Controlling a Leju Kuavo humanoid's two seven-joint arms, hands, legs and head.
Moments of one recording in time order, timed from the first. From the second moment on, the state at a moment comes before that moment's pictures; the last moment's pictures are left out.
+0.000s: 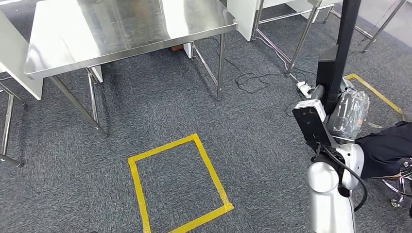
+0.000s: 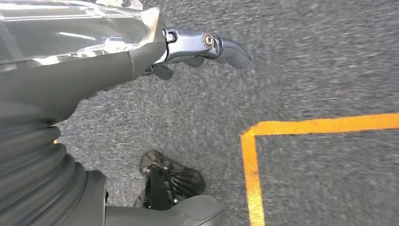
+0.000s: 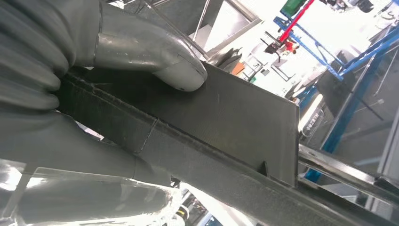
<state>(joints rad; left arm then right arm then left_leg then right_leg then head) -0.07 -0.15 0.94 -0.20 -0.47 0.28 -0.29 -0.33 0.04 0.10 -1.56 0.90 -0.47 -0.11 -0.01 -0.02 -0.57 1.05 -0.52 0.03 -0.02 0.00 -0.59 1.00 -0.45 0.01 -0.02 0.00</state>
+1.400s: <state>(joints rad) -0.06 -0.15 0.94 -0.20 -0.50 0.26 -0.29 -0.27 0.00 0.07 -1.60 0.91 -0.47 -0.10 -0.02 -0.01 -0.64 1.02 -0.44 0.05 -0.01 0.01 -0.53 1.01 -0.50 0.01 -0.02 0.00</state>
